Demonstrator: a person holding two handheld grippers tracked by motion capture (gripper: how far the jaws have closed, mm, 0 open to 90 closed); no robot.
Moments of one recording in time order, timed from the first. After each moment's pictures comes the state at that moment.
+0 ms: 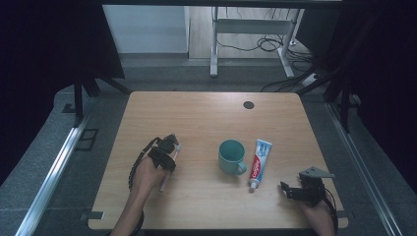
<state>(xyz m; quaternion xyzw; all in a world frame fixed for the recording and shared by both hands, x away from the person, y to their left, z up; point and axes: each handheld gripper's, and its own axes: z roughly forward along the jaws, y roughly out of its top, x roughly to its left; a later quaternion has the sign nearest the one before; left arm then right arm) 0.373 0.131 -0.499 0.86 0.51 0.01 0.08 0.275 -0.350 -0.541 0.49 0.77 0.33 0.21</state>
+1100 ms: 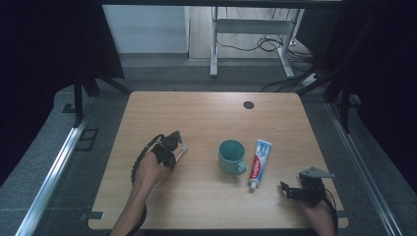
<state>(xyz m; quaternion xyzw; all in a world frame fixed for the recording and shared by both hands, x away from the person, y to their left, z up) 0.384 0.124 -0.492 0.87 0.50 -0.01 0.05 0.275 -0.350 -0.541 0.49 0.77 0.33 0.21</state>
